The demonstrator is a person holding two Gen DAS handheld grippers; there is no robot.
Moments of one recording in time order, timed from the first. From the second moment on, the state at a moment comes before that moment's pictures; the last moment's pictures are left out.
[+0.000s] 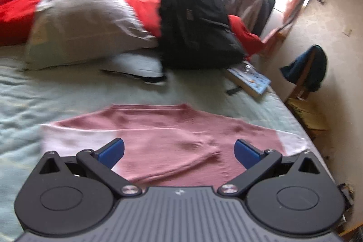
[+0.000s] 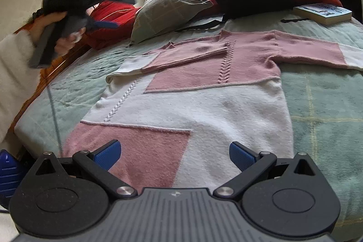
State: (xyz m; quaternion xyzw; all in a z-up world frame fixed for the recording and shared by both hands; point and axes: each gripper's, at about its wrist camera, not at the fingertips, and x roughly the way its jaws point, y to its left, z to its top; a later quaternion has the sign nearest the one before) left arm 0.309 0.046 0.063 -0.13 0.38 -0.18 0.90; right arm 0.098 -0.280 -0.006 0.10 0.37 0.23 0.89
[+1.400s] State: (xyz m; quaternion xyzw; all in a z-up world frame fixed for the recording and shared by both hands) left arm 0.271 0.115 -0.020 -0.14 0.38 -0.14 0.90; right arm 0.238 -0.247 -0.001 0.15 0.38 0.24 0.88
